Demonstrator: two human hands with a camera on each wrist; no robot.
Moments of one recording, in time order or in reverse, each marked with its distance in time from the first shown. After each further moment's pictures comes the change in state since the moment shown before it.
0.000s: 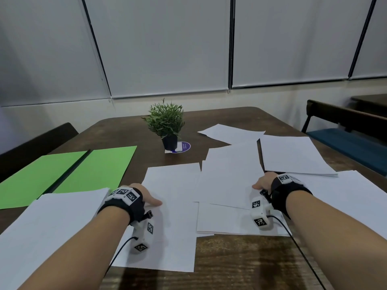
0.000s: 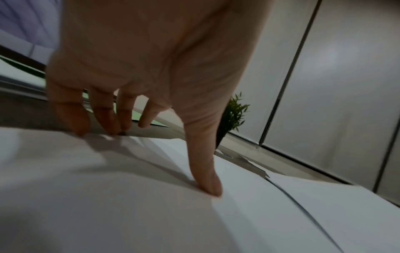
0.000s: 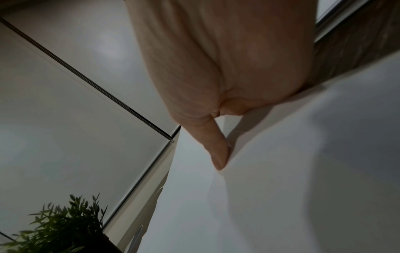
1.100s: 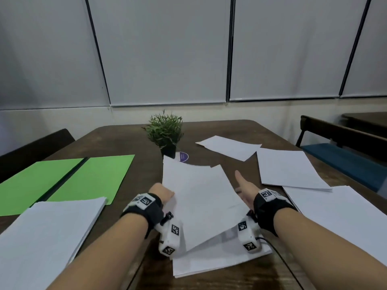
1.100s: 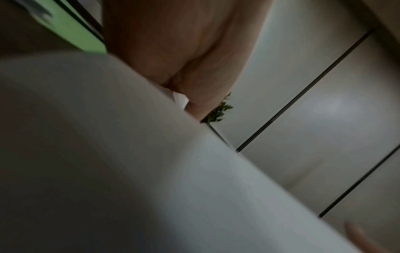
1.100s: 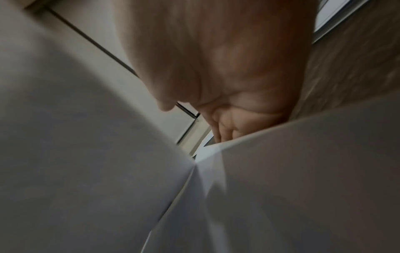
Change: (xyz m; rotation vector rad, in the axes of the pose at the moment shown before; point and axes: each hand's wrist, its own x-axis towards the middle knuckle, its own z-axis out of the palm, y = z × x) left_hand 0.008 0.059 0.014 -0.444 0.104 0.254; right_hand -0.015 -0.047 0.009 1.312 -0.245 0.055
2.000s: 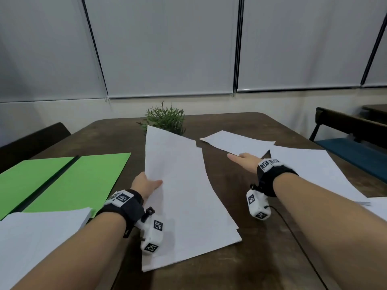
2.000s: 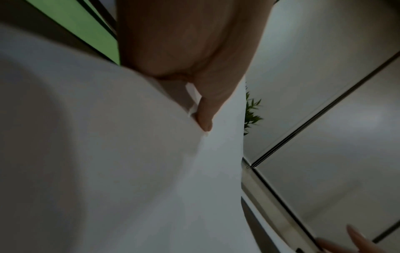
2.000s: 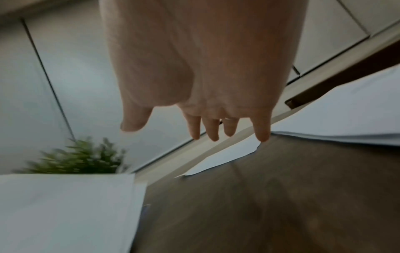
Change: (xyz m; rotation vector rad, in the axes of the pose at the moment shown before) left_hand 0.101 -0.032 -0.012 -0.591 0.137 -0.008; right_hand 0.092 -0.095 -0.011 -0.779 0.116 -0.257
